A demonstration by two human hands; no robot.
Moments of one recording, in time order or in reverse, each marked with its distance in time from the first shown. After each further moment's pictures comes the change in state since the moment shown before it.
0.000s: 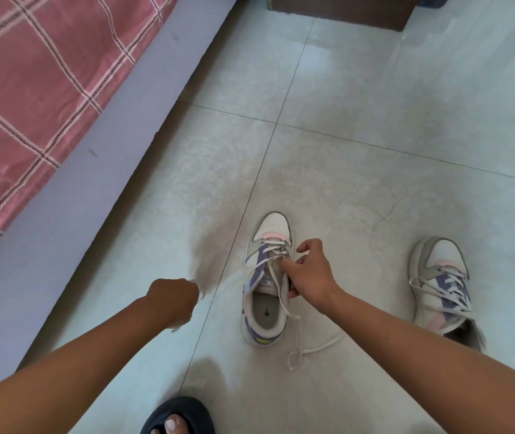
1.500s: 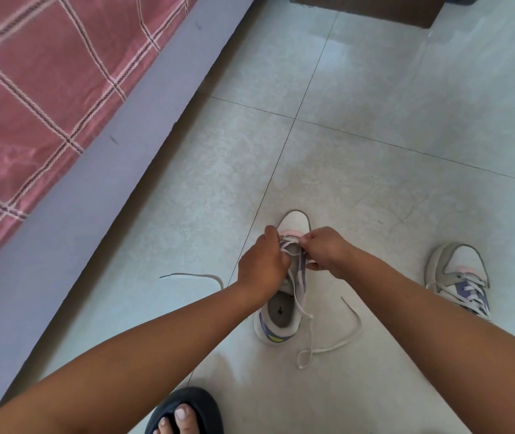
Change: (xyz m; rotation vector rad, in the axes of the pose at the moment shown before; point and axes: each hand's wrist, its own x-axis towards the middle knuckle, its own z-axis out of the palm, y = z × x) left_hand 0.037 0.093 -0.044 -0.854 0.543 -0.027; right_hand 0.031 -0.043 -0.004 -0.350 -0.145 0.142
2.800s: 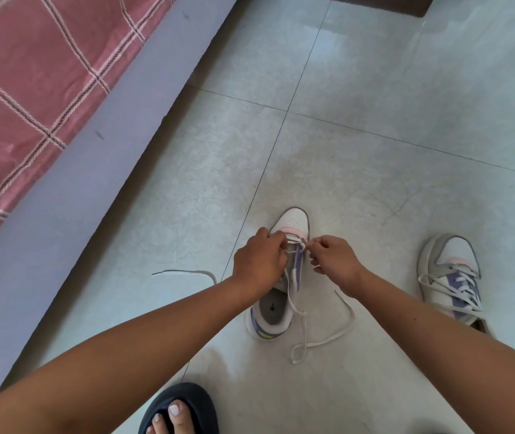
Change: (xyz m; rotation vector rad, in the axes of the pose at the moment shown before) left_hand 0.004 -0.004 0.010 0.171 -0.007 0.129; right_hand -0.001 0.052 -0.004 0.268 0.140 -0.068
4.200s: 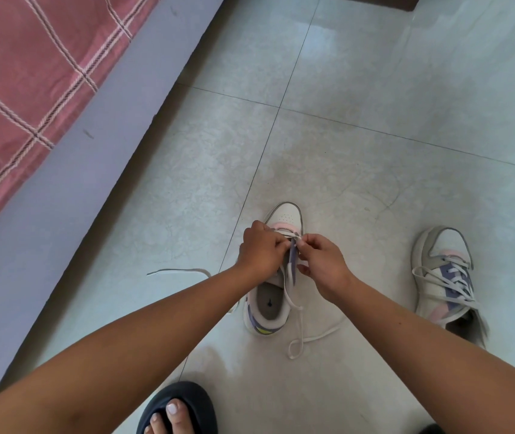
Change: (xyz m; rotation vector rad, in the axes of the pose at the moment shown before) left_hand 0.013 0.010 0.002 -0.264 -0.113 -0.134; right_hand -0.012 0.009 0.020 0.375 0.018 0.036
